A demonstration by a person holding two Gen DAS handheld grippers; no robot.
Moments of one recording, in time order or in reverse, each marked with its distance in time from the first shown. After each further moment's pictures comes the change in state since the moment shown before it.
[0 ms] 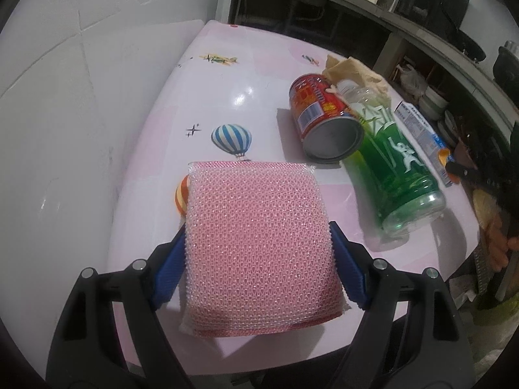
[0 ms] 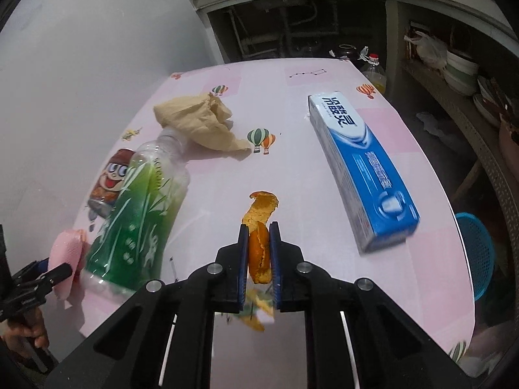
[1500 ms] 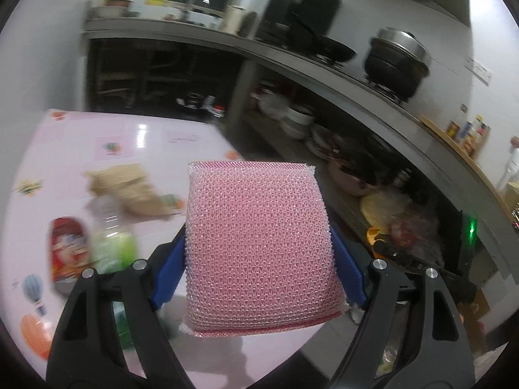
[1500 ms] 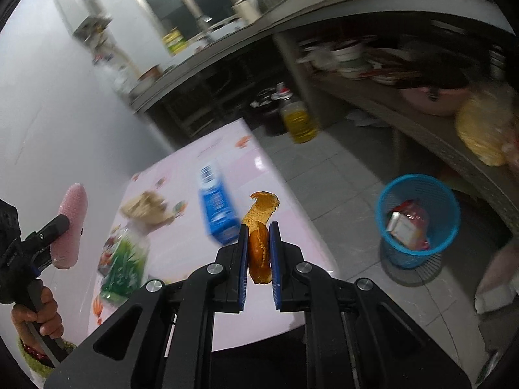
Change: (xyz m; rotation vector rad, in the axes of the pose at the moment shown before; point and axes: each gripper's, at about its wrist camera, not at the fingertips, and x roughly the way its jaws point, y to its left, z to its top) left arm -0.025 -0.244 0.084 0.286 -0.147 -0.492; right arm -0.146 -0.160 -0.071 0.411 -0.298 -0.064
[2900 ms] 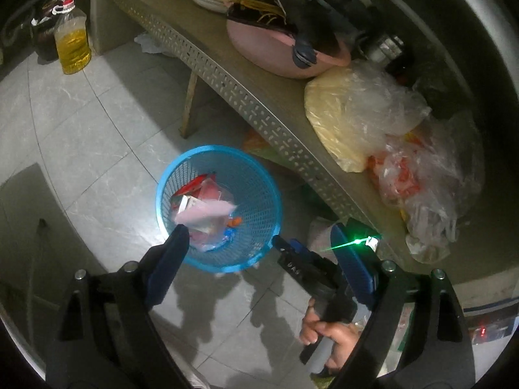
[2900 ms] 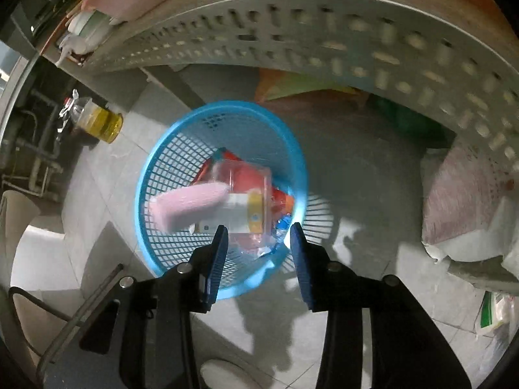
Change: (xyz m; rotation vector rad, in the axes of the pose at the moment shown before) left arm 0.434 -0.242 -0.023 0.146 0.618 -0.214; right arm 0.179 -0.371 -0.027 0.528 0.194 -0.478
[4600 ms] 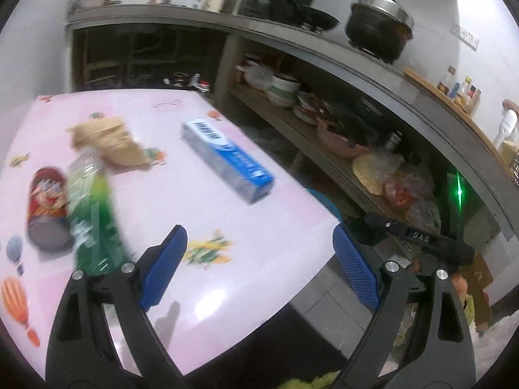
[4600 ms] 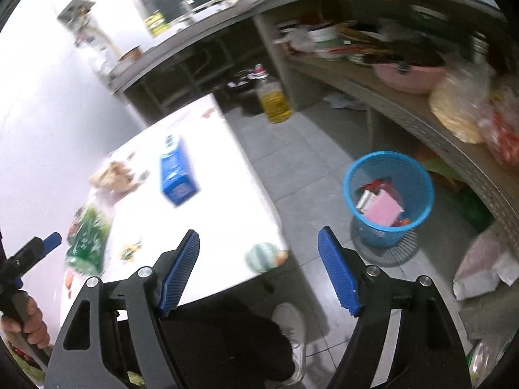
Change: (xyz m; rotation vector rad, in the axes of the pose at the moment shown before) left arm -0.353 0.101 -0.334 -0.128 -0.541 0.237; right arm -0.282 0.175 -0.203 -0.598 -0.135 0.391
